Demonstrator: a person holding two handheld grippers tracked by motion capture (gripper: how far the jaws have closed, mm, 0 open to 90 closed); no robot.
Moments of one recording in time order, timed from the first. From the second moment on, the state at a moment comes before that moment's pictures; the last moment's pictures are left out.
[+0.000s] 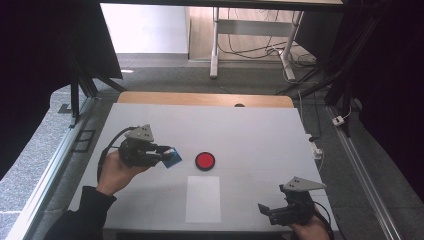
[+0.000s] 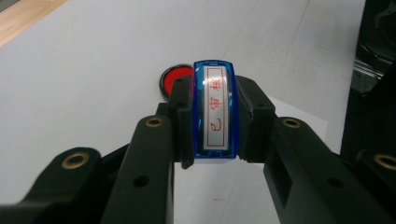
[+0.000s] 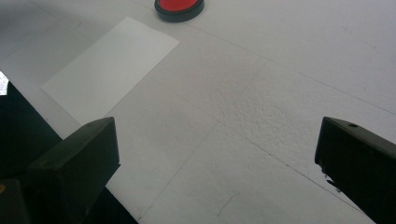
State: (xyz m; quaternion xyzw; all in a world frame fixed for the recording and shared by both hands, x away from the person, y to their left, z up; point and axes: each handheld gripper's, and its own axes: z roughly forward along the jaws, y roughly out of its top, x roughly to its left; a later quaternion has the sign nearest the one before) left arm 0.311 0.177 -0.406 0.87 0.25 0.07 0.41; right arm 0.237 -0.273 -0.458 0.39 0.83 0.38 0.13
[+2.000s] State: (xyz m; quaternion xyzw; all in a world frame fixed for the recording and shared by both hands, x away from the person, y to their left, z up) left arm 0.295 0.133 -0.409 0.88 0.15 0.02 0.45; right arm 0.244 -0.216 -0.452 0.26 0.86 0.43 0.09
